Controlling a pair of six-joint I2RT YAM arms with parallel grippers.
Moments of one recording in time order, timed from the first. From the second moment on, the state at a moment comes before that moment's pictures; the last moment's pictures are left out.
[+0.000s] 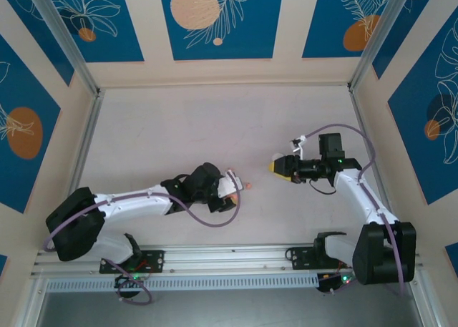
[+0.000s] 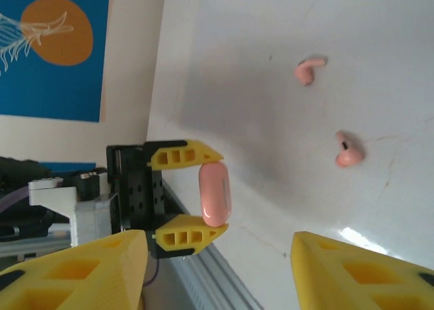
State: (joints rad) left arm -0.97 1.39 0.72 -0.07 0.08 0.29; right arm 0.06 1.16 0.72 -0.61 -1.05 0.29
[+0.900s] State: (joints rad) left arm -0.97 1.39 0.70 0.05 0.11 0.37; right arm 0.44 1.39 0.78 -0.49 -1.01 0.40
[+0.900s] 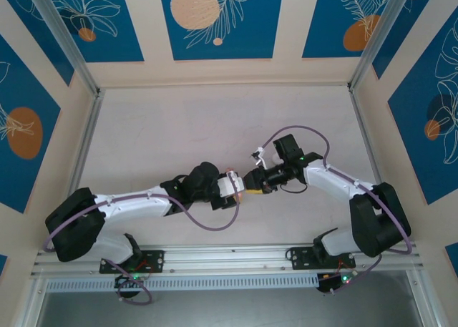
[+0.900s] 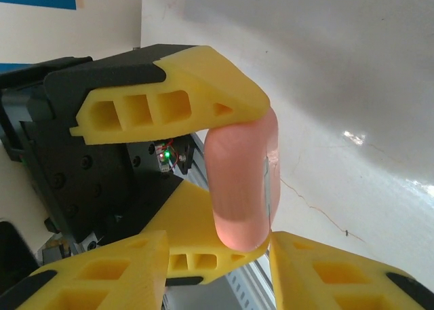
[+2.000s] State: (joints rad) left arm -0.98 1.37 0.70 0.05 0.11 0.34; right arm 0.50 1.46 0.80 -0.46 -0.98 0.38
